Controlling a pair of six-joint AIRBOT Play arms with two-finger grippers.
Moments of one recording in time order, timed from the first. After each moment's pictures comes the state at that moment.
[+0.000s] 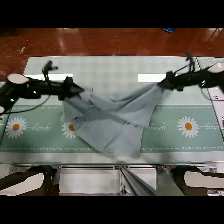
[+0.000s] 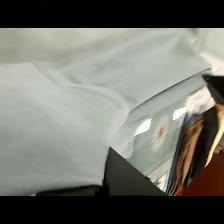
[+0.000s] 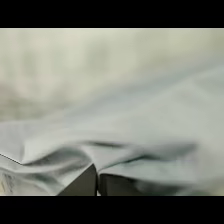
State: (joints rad) left arm 0.02 -1.31 1.00 0.49 -1.07 -1.34; right arm -0.18 -1.47 1.26 -0.74 1.15 1.27
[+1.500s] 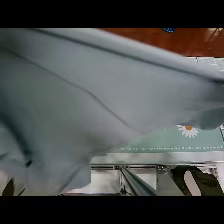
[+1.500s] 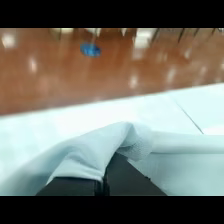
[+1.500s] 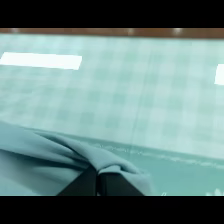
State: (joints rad) left arm 0.18 -0.76 1.69 0.86 -1.41 -1.49; right arm -0.23 -0.57 1.44 -1.07 1.58 1.50
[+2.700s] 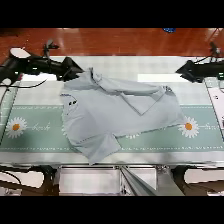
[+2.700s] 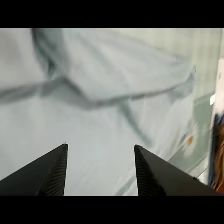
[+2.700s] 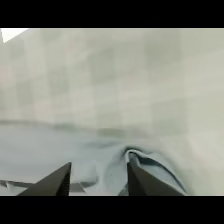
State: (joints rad) left arm 0.06 -1.61 1.44 0.69 -1.25 -1.35; right arm -0.39 -1.59 1.42 -0.86 1.11 1.32
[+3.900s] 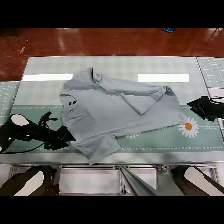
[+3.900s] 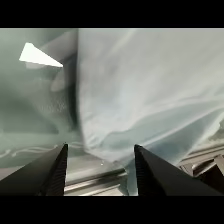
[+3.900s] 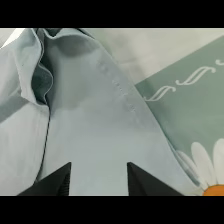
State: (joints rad) left arm 0.14 -1.03 0.38 0.92 -1.24 -1.57; right arm -0.67 -1.11 0.72 -0.80 1.08 1.18
